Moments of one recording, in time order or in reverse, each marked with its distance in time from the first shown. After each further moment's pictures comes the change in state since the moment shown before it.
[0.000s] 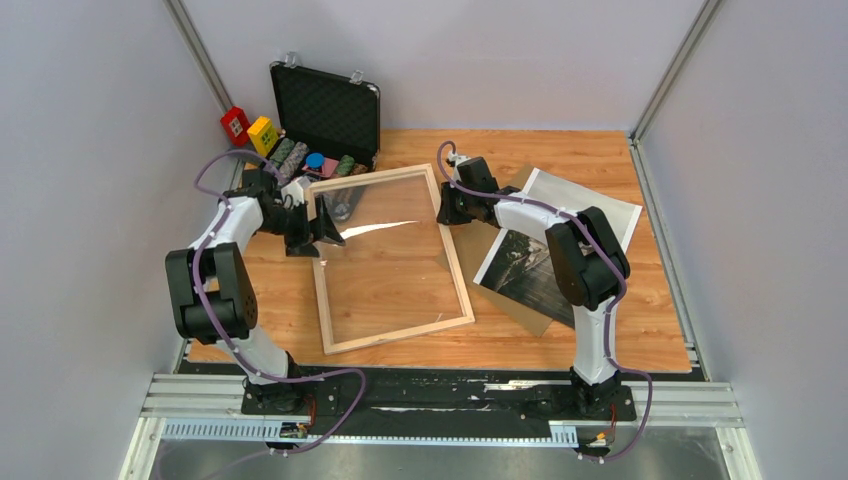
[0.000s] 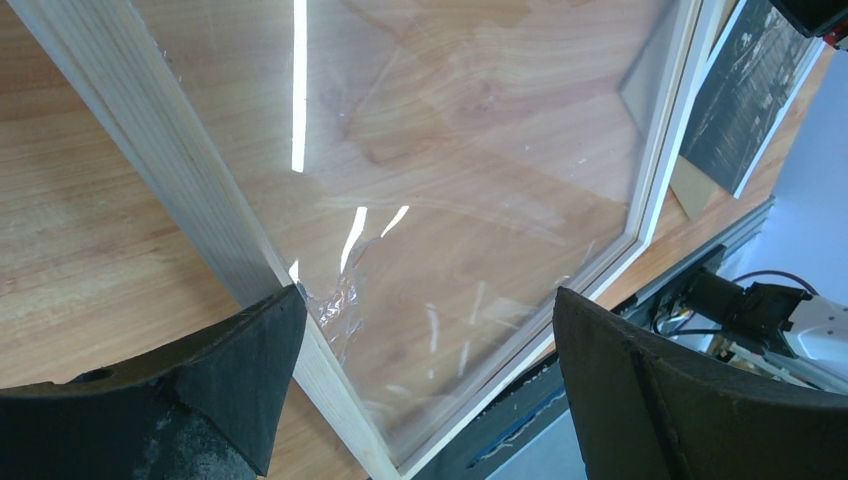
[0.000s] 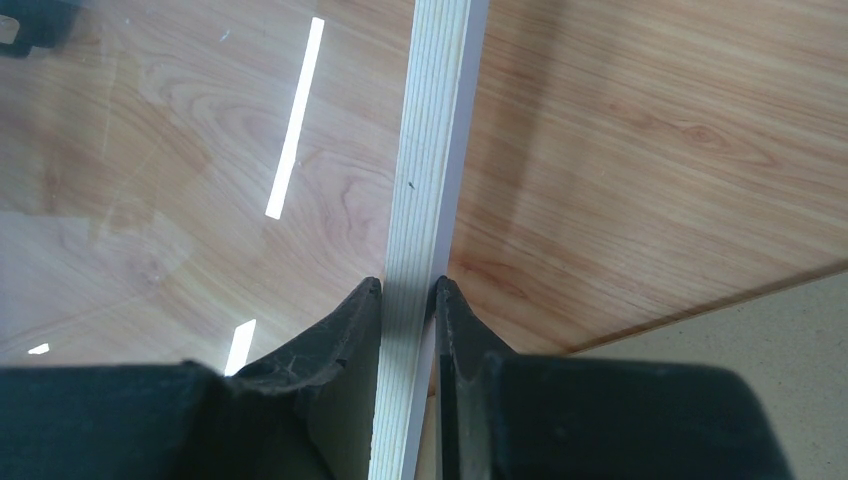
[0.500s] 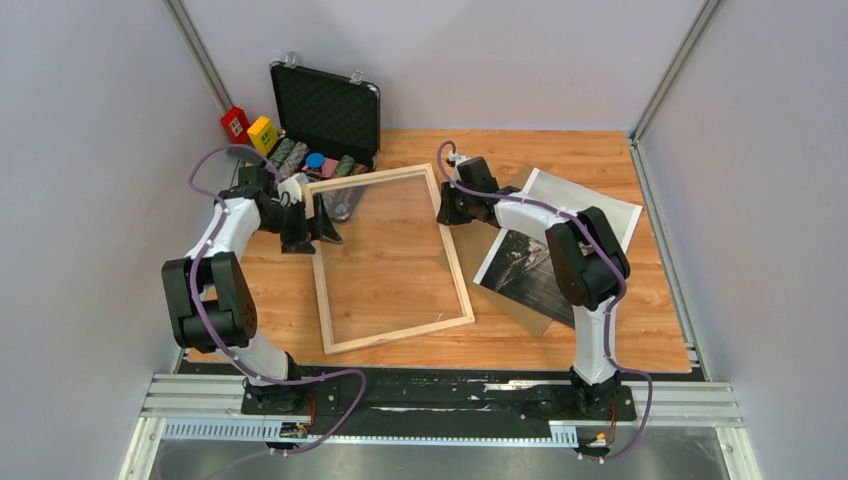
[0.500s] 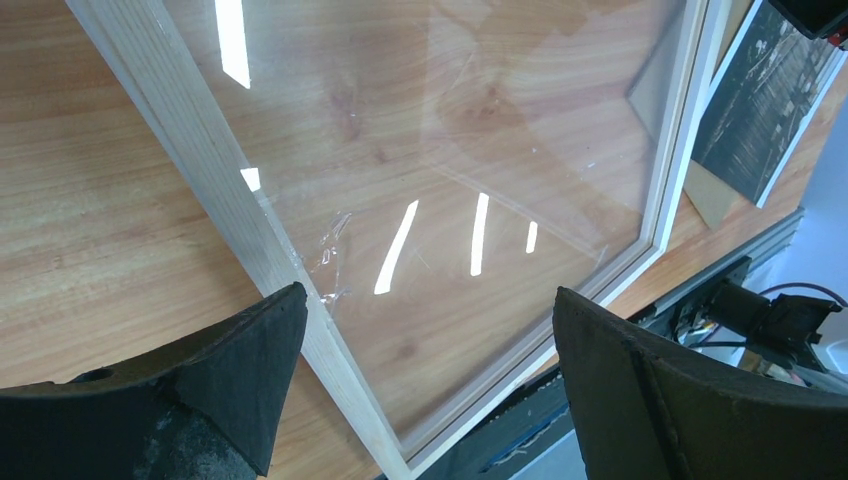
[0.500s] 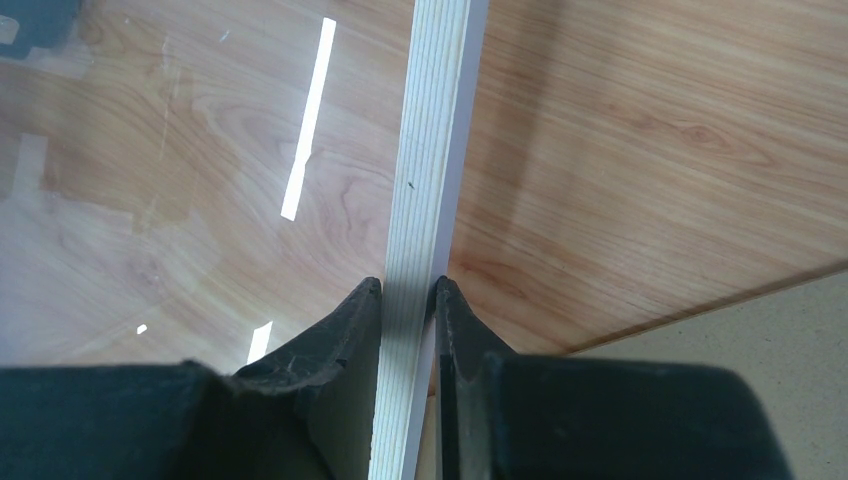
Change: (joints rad) left arm 0.000 -0.051 0.005 -0.011 -0.047 0.008; right arm 0.000 0.000 0.000 0.000 0.000 0.000
